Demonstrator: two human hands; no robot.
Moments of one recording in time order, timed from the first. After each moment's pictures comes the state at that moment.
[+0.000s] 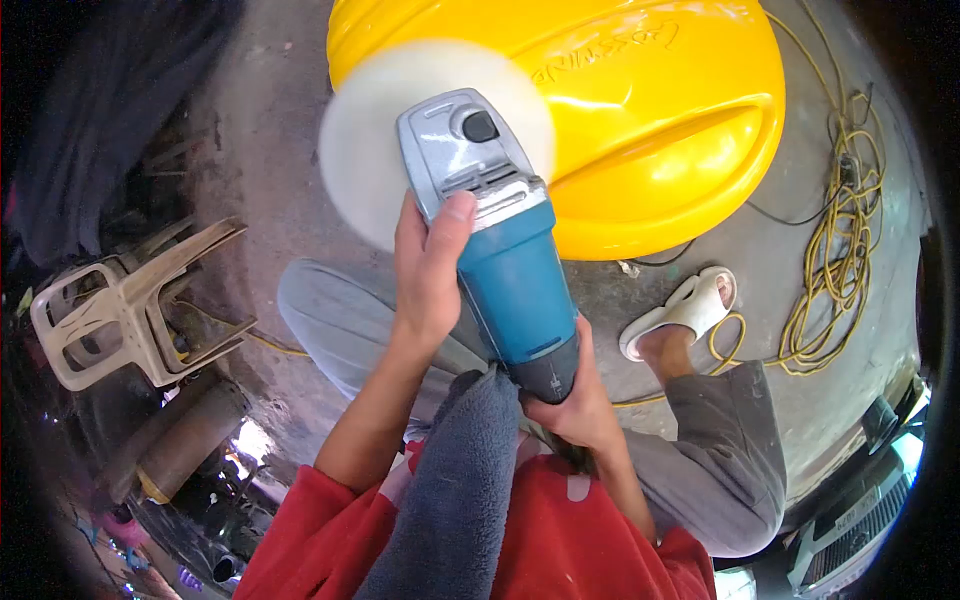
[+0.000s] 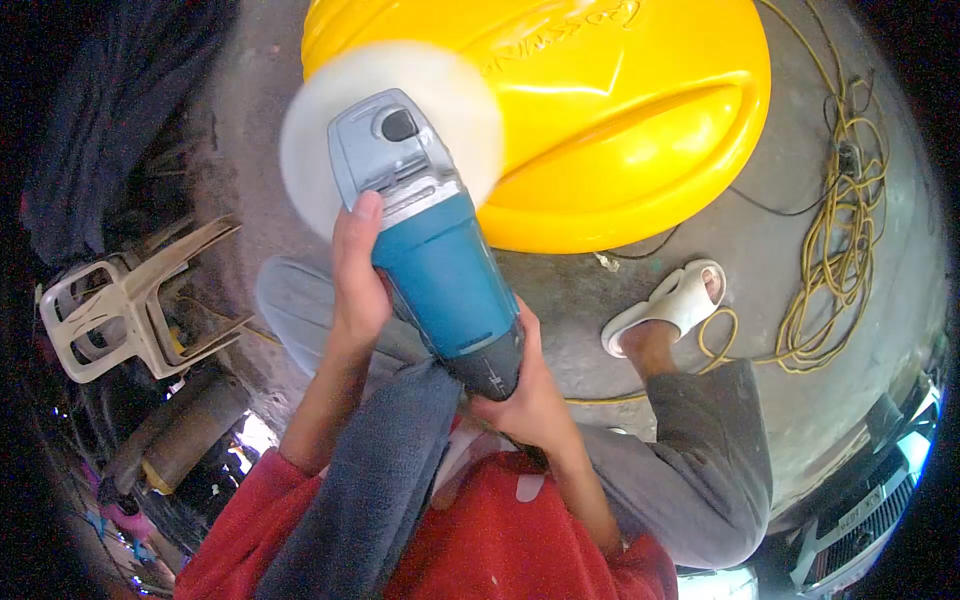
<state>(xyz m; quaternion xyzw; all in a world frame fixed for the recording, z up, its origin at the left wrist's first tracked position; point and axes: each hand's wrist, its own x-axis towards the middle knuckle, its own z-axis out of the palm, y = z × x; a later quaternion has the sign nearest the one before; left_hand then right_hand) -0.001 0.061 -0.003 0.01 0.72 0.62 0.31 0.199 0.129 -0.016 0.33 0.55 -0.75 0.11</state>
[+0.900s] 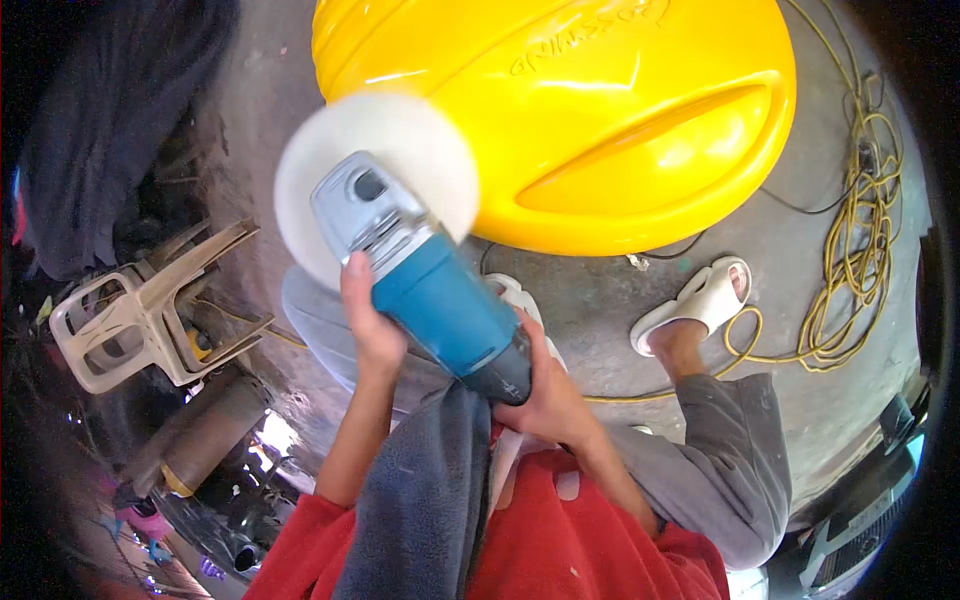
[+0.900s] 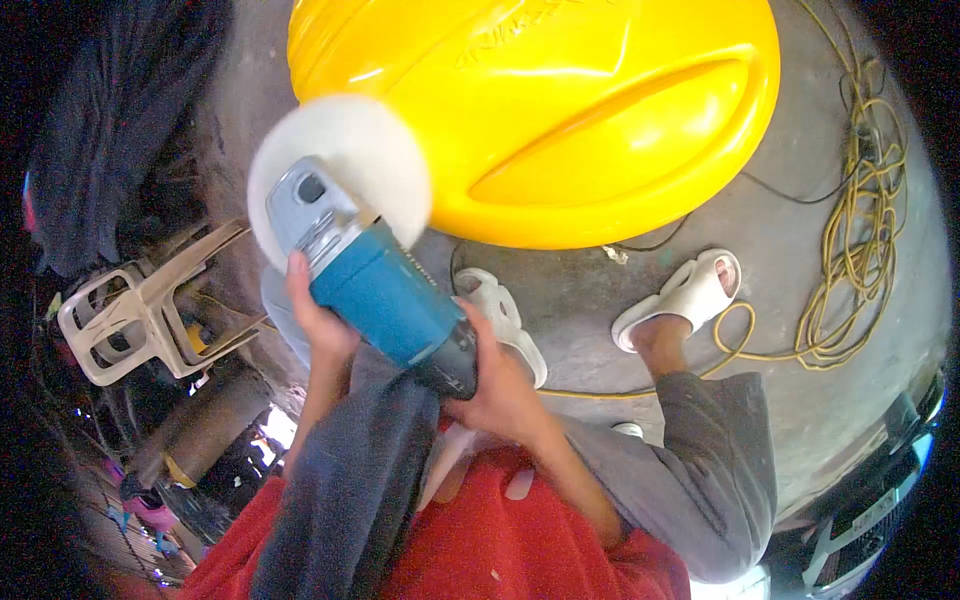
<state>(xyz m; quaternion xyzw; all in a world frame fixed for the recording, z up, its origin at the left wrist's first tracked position) 0.006 0.001 -0.027 -0.13 0.72 0.66 0.19 0.188 0.121 -0.033 0.26 0.55 -0.77 0.18</state>
